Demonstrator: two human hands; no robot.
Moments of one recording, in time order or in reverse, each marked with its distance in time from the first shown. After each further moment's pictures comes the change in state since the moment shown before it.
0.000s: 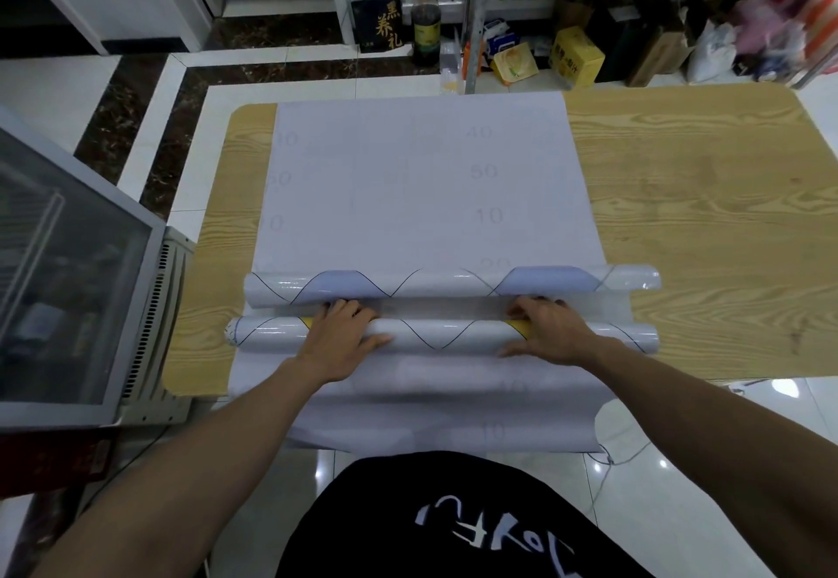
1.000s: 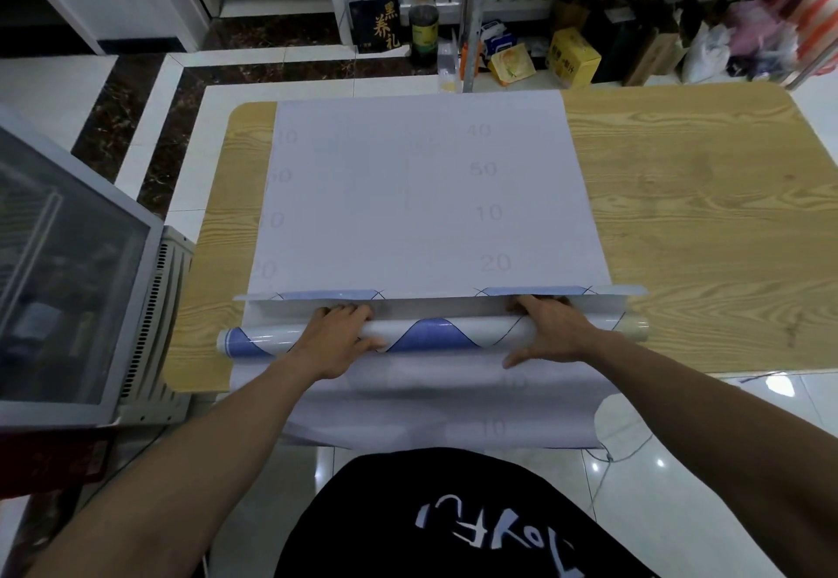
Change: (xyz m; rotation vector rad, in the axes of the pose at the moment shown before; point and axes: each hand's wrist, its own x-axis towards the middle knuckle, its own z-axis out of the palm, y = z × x) left_hand -0.001 -0.006 -0.004 -0.022 -0.132 0.008; right_hand -0.005 0.001 -0.002 0.047 -0.063 0.048
